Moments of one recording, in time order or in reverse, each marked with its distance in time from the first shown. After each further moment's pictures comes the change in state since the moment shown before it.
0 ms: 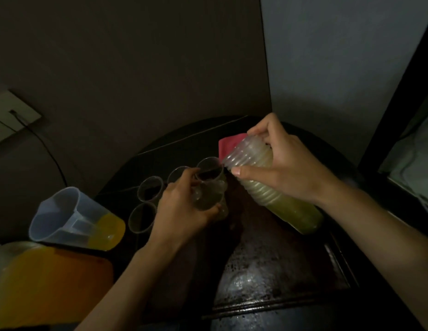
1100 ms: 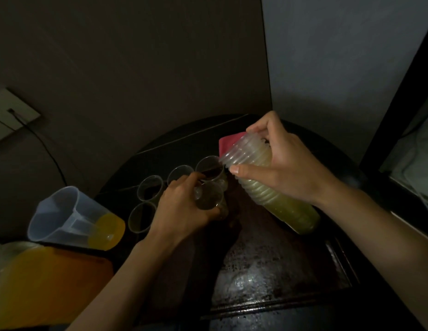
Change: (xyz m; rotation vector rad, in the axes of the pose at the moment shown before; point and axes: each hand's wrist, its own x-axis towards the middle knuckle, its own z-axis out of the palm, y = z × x) left_hand 0.013 -0.015 0.004 0.133 -0.066 0.063; right_hand 0.003 0.004 0.004 -0.007 -0.003 -0.025
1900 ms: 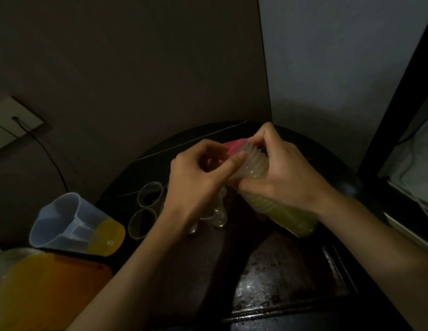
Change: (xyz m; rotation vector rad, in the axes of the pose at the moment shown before) left_hand 0.016 0.086 -0.039 -0.593 0.144 -0.013; right_hand -0.002 -0.006 -0.004 0.037 -0.009 -0.024
